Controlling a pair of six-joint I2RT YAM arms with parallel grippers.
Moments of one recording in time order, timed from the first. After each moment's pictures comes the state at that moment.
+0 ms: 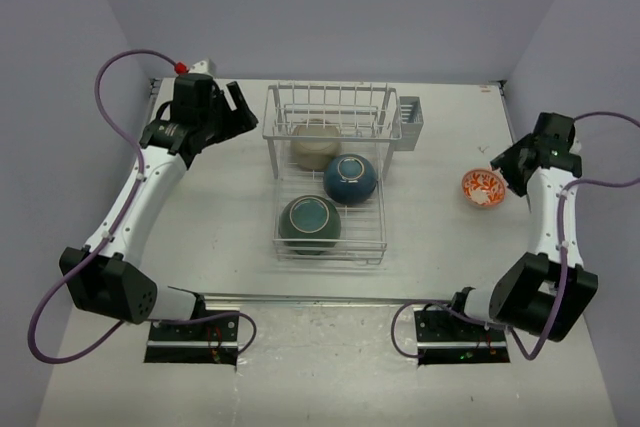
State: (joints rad) left arm -0.23 1.39 1.41 -0.64 -0.01 -0.54; right arm -0.39 1.32 1.16 -0.79 0.07 0.60
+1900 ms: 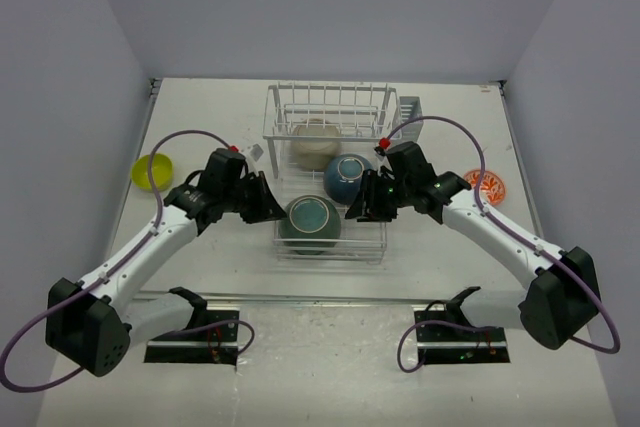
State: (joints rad) left arm -0.46 1.12 0.85 -0.56 0.36 -0.72; right arm 0.58 1.27 0.96 -0.57 -0.36 0.73
